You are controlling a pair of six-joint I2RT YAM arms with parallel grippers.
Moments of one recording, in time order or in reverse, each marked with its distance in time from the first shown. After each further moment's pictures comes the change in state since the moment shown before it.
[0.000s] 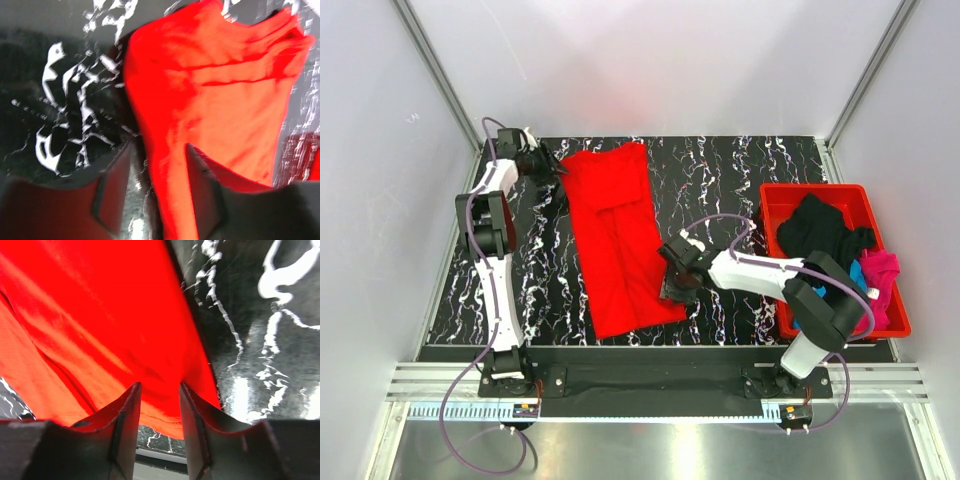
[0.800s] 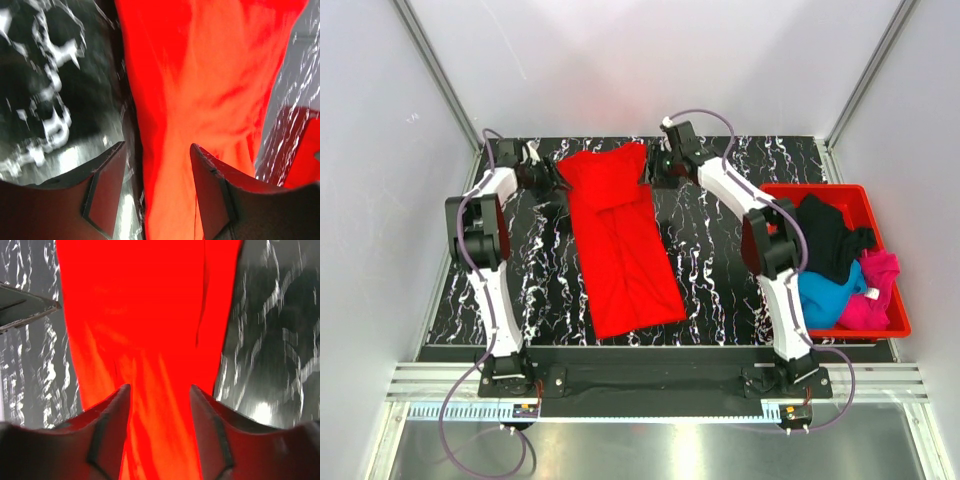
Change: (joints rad) left arm -0.025 -0.286 -0.401 0.028 0.004 -0.024; right arm -0.374 0.610 1.072 -0.066 -0.266 -0.491
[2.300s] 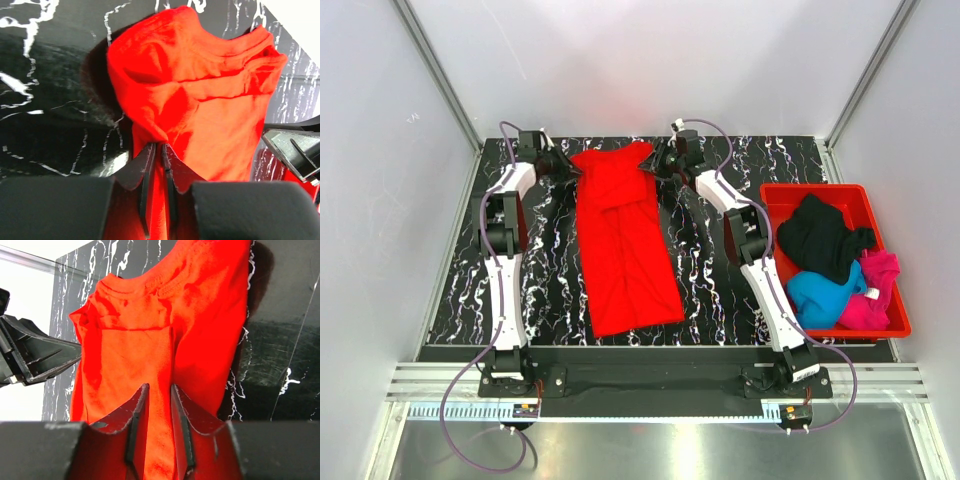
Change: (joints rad) left arm -0.061 0.327 0.389 0.138 -0.023 -0.172; right arm -0.108 0.573 0.488 0.422 -0.189 0.220
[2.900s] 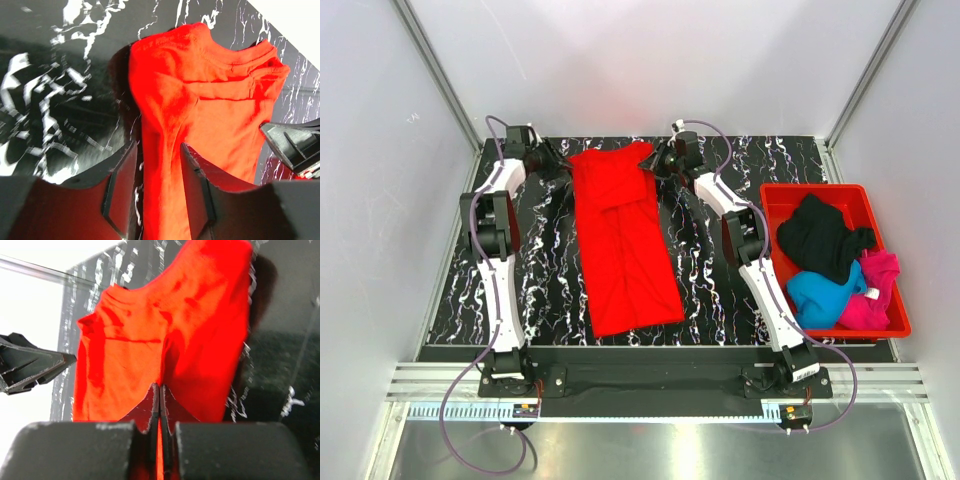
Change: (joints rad) left arm 0.039 -0.085 -0.044 -0.048 -0.063 0.043; right arm 0.000 0.064 0.069 0.041 0.000 0.051
